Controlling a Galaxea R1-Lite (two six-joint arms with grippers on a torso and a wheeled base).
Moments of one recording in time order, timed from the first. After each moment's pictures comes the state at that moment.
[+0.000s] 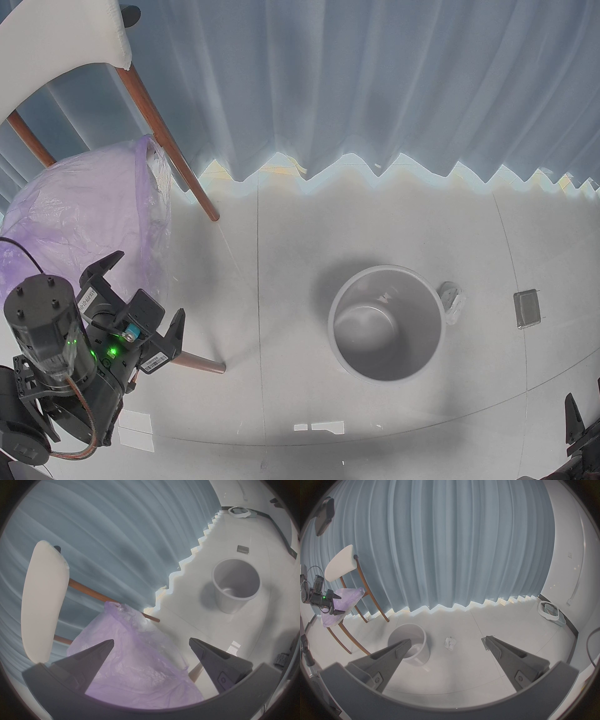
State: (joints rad) left arm -0.78 1.39 -0.43 -0.79 0.79 0.77; right arm 0.00 0.02 -0.02 0.01 -0.06 0.06
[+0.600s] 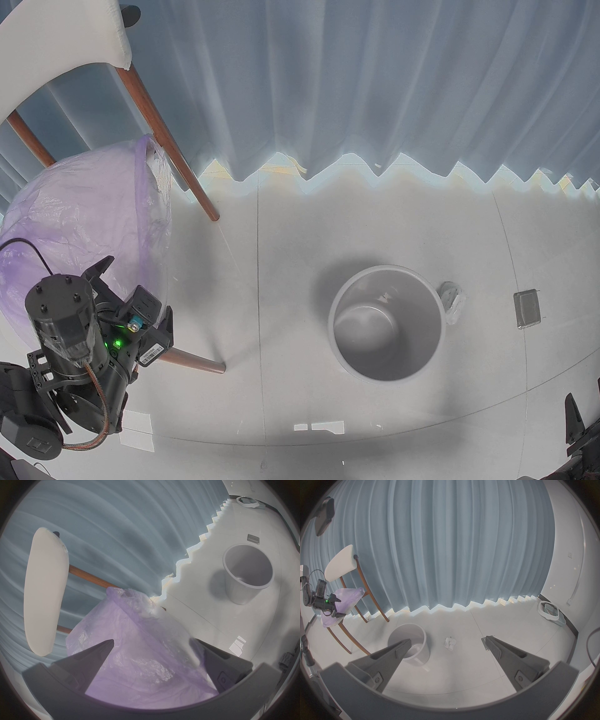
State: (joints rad) left arm -0.70 1.46 -0.41 -0.86 0.84 0.76; right arm 0.00 0.02 -0.02 0.01 -0.06 0.06
